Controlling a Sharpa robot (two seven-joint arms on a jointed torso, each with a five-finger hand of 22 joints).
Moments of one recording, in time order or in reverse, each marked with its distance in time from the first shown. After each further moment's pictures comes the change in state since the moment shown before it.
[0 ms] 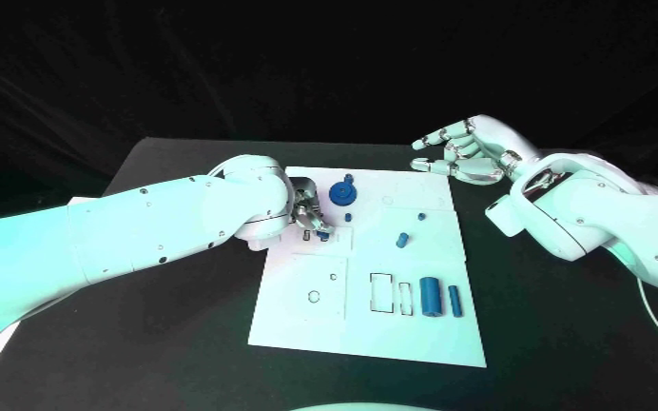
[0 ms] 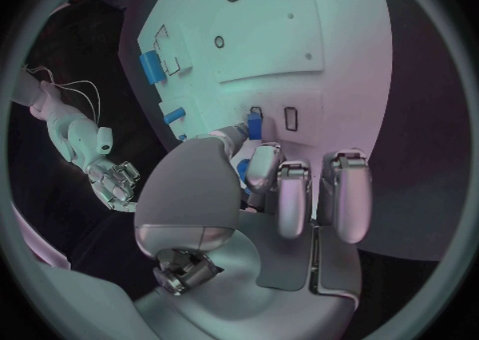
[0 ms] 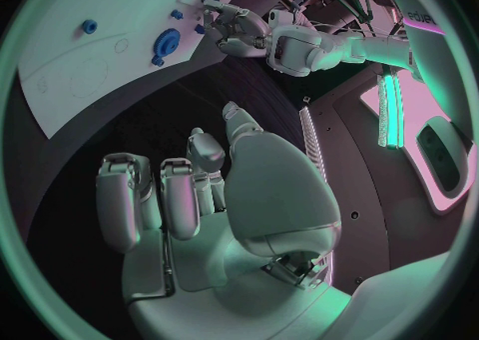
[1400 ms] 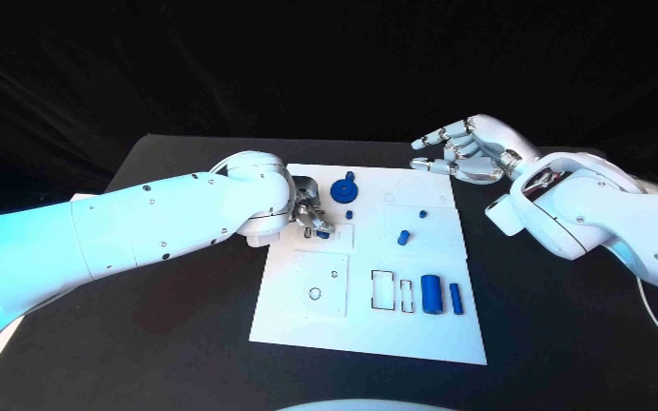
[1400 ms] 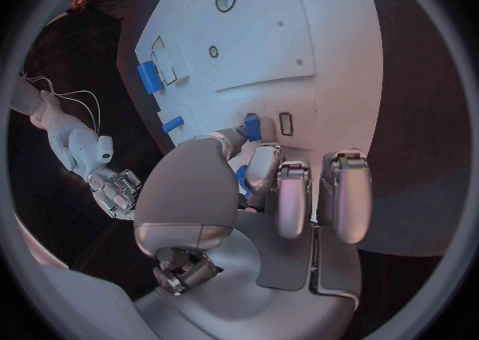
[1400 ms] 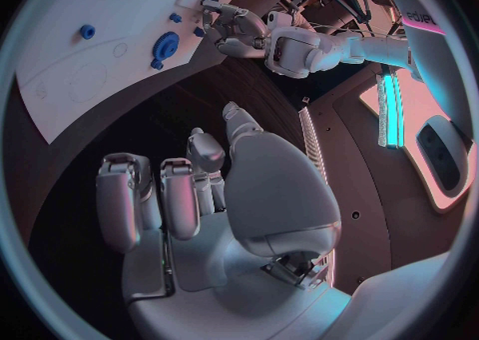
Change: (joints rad) left arm -0.002 0.005 0.003 -0.008 -0.023 0.059 0.004; left_hand -0.044 0.010 0.047 -0.003 -0.004 0.007 -0.001 0.015 0.013 0.003 -0.003 0.004 0.002 0.000 0.000 0.000 0.000 0.000 0.000 0.000 0.004 0.000; right arm -0.004 0.006 0.000 -0.003 0.002 0.009 0.001; right_hand 0.000 0.000 -0.004 0.004 0.002 0.000 0.000 0.000 0.000 0.000 0.000 0.000 -0.002 0.000 0.000 0.000 0.000 0.000 0.000 0.000 0.000 0.000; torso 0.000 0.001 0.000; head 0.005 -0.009
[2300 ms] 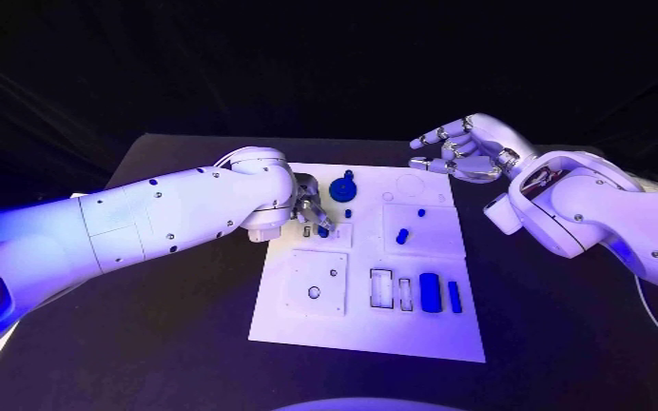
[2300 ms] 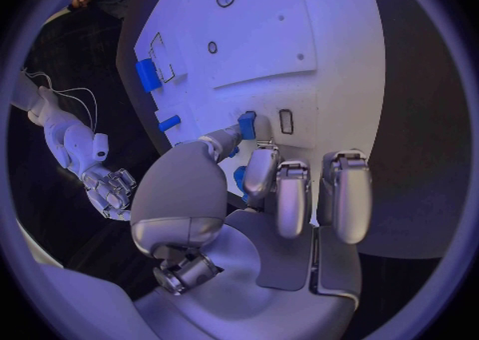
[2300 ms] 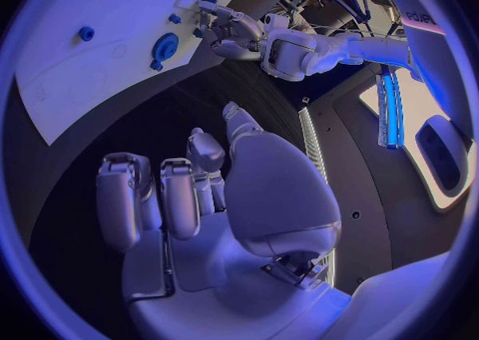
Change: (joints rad) left arm 0.005 0.031 0.002 -0.047 0.020 0.032 -0.007; left_hand -0.173 -0.004 0.078 -0.073 -0.008 0.049 -0.036 0.000 0.010 0.015 -0.015 0.024 0.028 -0.001 -0.007 0.000 0.001 0.000 0.000 0.000 0.004 0.000; right arm -0.001 0.000 0.000 0.002 0.000 0.003 0.000; right_hand 0.000 0.000 -0.002 0.002 0.000 0.000 0.000 0.000 0.000 0.000 0.000 -0.004 -0.002 0.000 0.000 0.000 0.000 0.000 -0.003 -0.003 -0.004 0.001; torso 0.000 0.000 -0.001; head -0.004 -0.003
